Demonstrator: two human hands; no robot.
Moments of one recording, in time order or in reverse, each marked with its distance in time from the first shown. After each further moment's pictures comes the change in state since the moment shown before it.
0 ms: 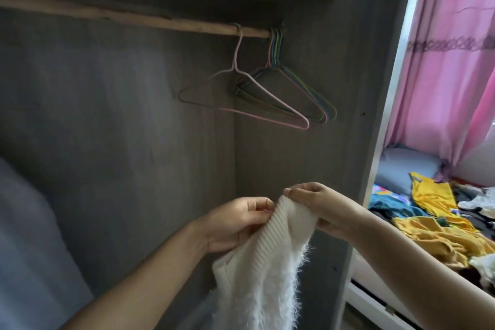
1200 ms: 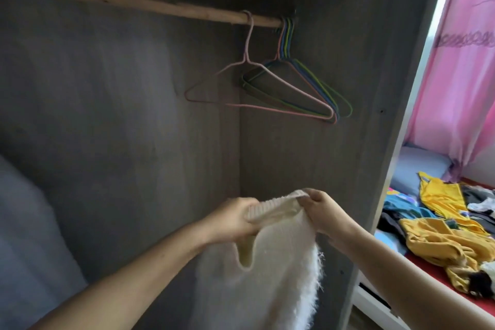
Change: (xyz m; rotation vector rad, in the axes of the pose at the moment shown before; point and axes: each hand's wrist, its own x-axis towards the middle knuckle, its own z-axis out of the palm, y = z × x) left_hand 0.020 -0.014 -0.052 0.982 0.270 0.077; right_hand 0.043 0.040 0.009 -0.156 0.293 -0.023
